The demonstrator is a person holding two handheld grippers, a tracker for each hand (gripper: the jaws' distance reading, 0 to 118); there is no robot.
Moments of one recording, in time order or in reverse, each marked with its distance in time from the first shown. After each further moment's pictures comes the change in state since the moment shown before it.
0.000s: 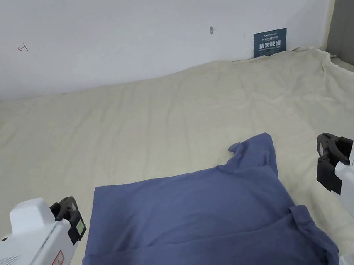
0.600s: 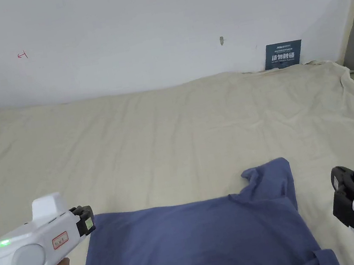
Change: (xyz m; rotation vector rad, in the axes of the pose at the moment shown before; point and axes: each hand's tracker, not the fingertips) left arm -0.029 0.034 -0.185 -0.283 -0.089 0.118; right arm 0.008 -0.009 -0.097 -0.085 0.004 -0.003
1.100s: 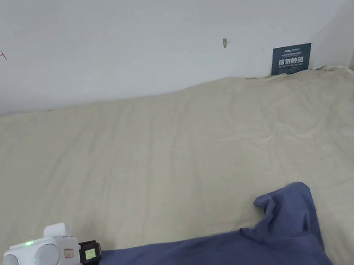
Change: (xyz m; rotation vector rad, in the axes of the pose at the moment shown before) left arm -0.051 0.001 -0.212 -0.354 0.184 -0.060; right arm 0.018 -0.043 -0.100 -0.156 -0.064 -0.006
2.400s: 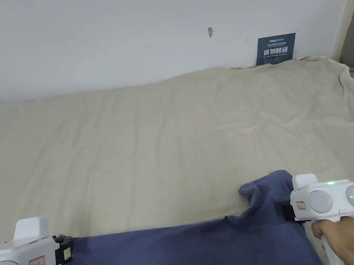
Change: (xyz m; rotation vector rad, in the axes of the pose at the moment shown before) left arm 0.014 -0.026 0.101 0.144 -0.142 -0.109; right arm 0.002 -0.033 -0.238 -0.571 0.028 0.050
